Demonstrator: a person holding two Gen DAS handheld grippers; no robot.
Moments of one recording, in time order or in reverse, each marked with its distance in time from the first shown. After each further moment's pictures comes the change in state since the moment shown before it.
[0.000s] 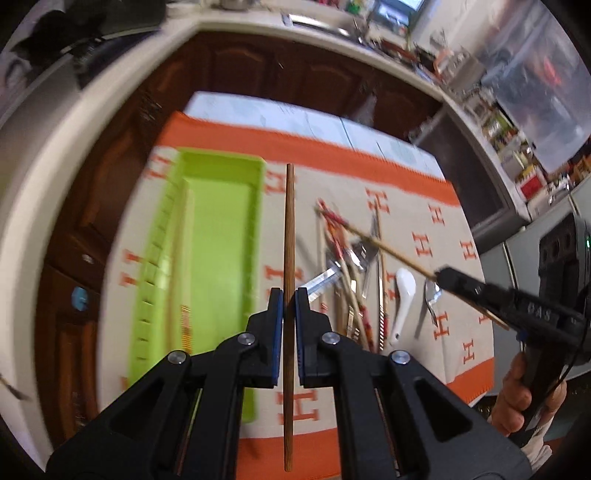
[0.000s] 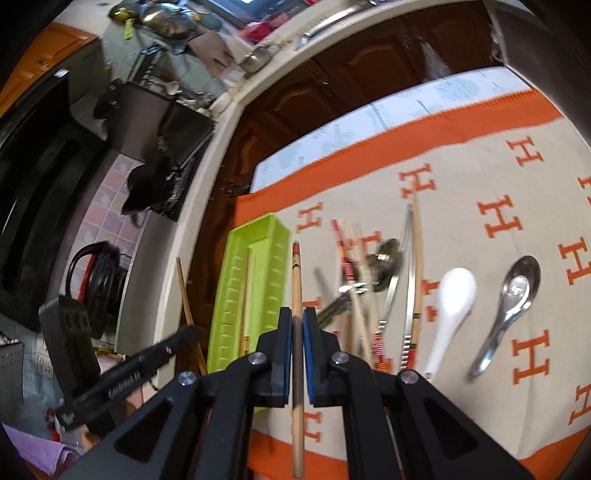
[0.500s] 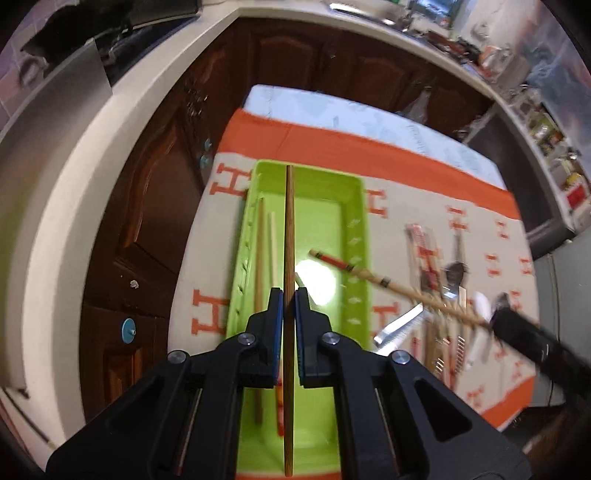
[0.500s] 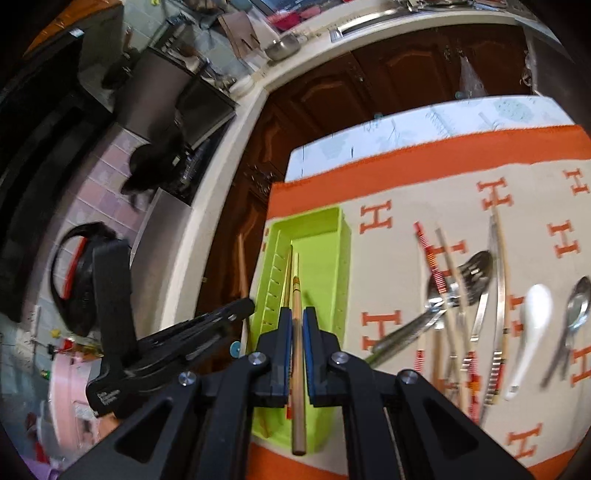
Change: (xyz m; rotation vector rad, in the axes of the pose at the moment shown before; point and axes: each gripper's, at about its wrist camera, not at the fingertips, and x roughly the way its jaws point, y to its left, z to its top) left arm 0.051 0.082 0.053 -0.025 0.073 0.154; right arm 0.088 0.092 -0.006 -0.059 0.031 -0.063
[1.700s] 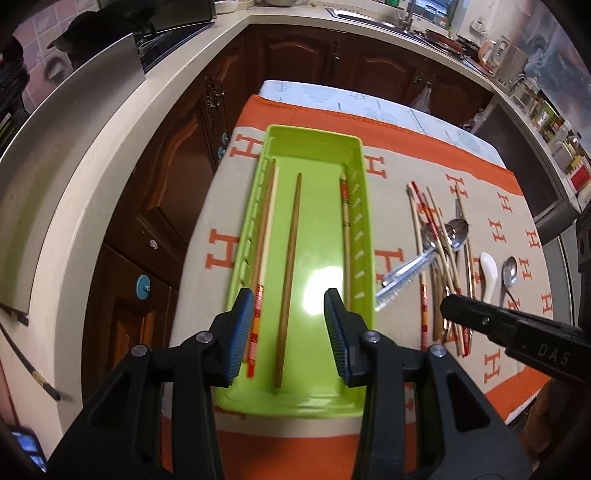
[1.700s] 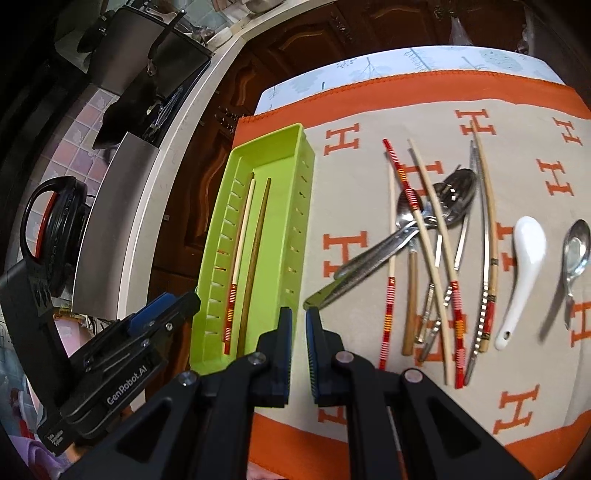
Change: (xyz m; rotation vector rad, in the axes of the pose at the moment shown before) left arm -0.036 -0.019 -0.086 0.028 -0.055 0.068; right arm -0.001 -0.037 -0.042 -0.010 0.149 -0.080
